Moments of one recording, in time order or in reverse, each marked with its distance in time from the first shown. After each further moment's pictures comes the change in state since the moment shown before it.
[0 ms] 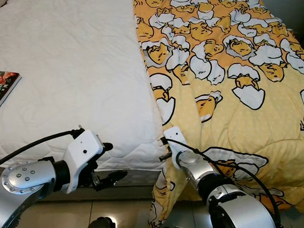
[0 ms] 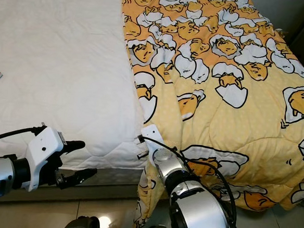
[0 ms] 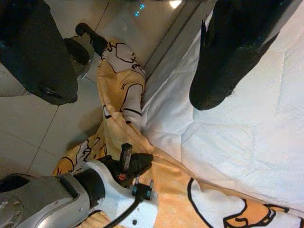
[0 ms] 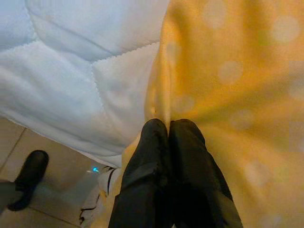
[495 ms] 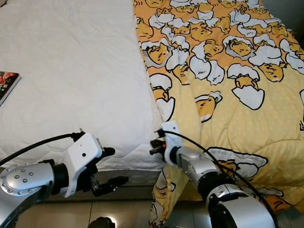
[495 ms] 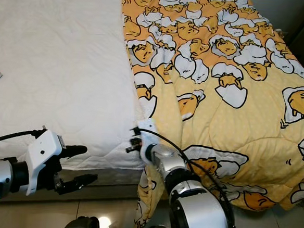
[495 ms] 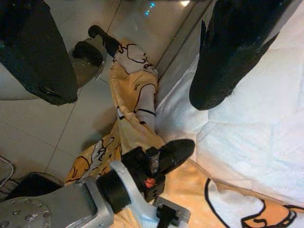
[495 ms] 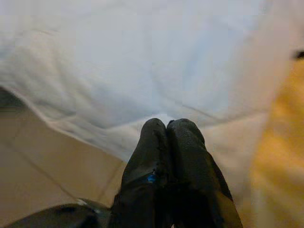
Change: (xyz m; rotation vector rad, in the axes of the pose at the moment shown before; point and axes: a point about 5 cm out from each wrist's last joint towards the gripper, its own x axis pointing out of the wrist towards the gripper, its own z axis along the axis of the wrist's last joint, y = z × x) left arm -0.002 -0.002 -0.001 -0.011 -0.007 -0.065; right arm -0.005 0.019 0.021 0.164 -0.167 0.371
